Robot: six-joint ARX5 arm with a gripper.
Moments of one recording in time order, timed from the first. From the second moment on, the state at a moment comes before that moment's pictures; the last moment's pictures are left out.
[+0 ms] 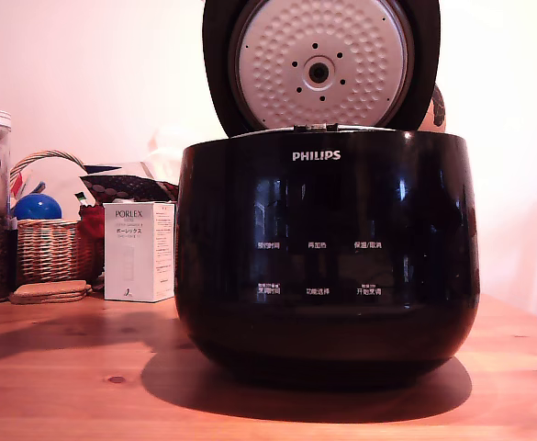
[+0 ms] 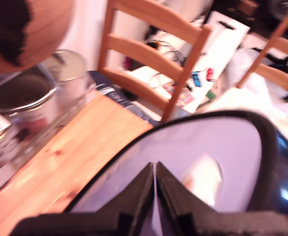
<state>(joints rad) -0.55 1.91 2.28 -1.00 0.55 0.11</state>
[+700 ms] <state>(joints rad) -0.64 1.71 1.80 -0.80 0.54 0.11</state>
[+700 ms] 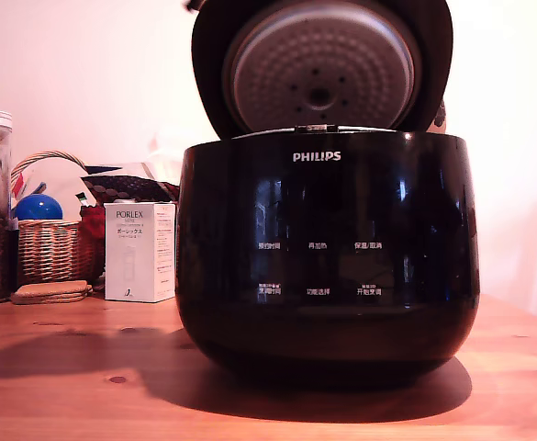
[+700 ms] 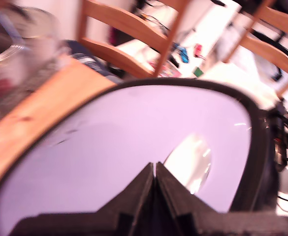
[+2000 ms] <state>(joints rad) -0.70 1.38 0.93 0.17 0.23 0.01</state>
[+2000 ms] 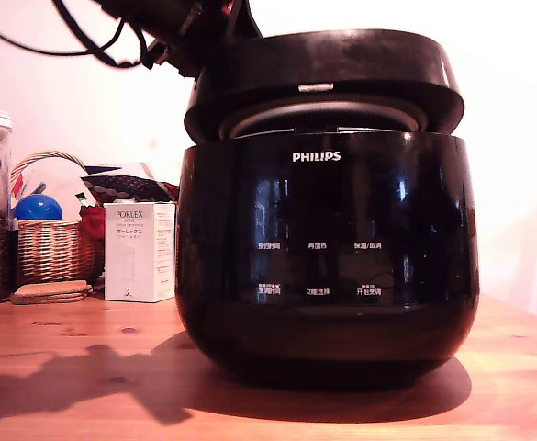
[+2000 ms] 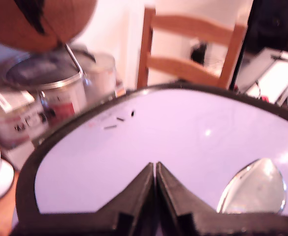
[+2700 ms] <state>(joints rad) -0.70 1.38 0.84 0.45 0.22 0.03</state>
